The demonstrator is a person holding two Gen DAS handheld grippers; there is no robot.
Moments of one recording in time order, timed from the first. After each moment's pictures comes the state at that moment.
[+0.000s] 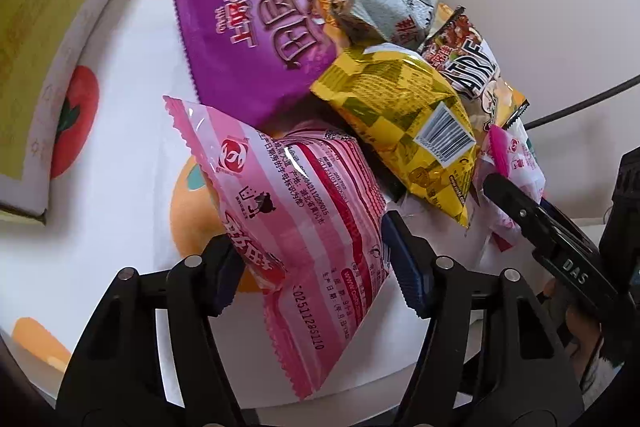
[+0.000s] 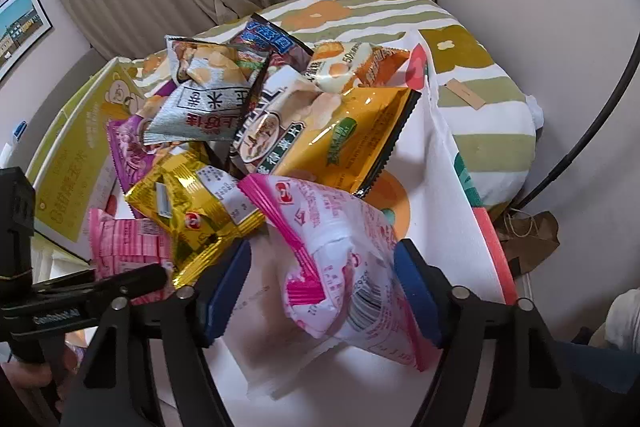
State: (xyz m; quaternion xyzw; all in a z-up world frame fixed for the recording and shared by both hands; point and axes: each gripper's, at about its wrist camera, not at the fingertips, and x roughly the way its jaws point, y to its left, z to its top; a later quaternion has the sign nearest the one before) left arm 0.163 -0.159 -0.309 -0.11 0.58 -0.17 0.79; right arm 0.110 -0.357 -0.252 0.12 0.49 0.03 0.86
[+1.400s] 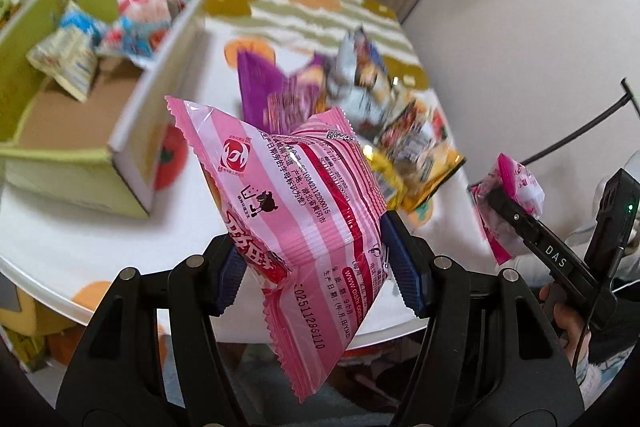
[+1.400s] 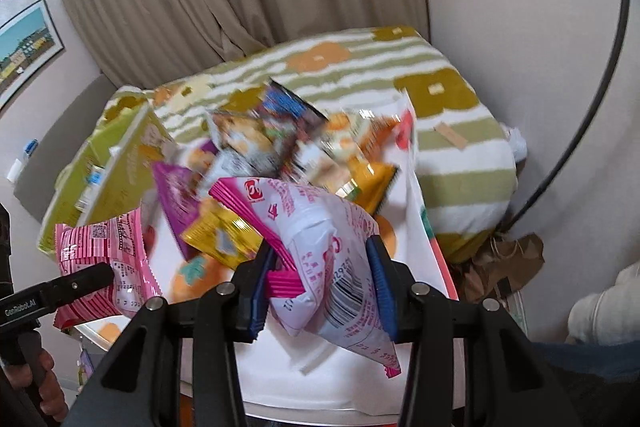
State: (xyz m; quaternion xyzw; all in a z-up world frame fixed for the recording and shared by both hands) left arm 0.112 -0.084 -0.181 -0.15 0.48 -0.14 0.85; right arm 0.081 -0.354 -0.164 0.12 0.43 0.03 0.90
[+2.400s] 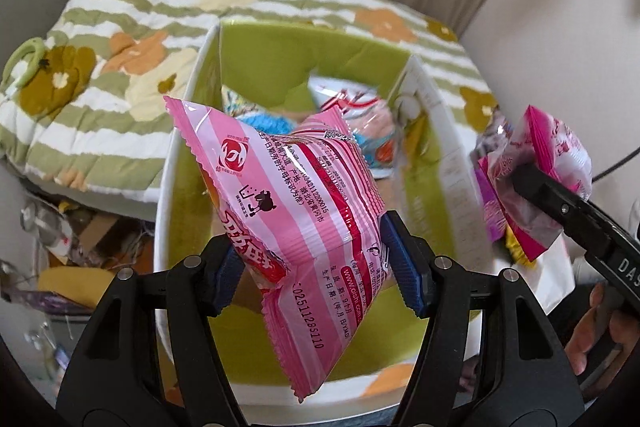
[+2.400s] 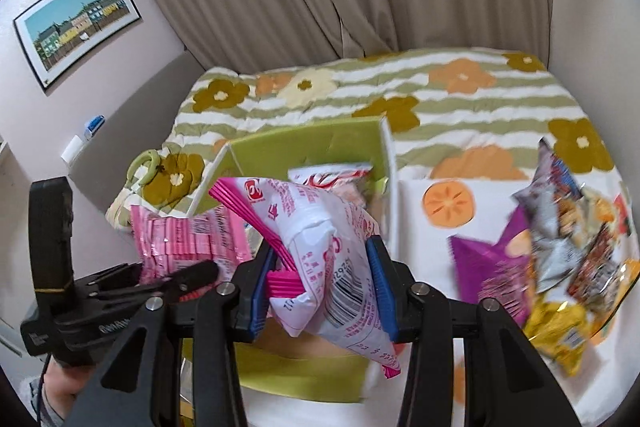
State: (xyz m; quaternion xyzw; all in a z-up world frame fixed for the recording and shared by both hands) left arm 0.232 0.175 -0.168 -0.08 0.50 -0.11 0.85; right arm 0.200 -0.043 -0.105 0.12 0.43 0.15 0.88
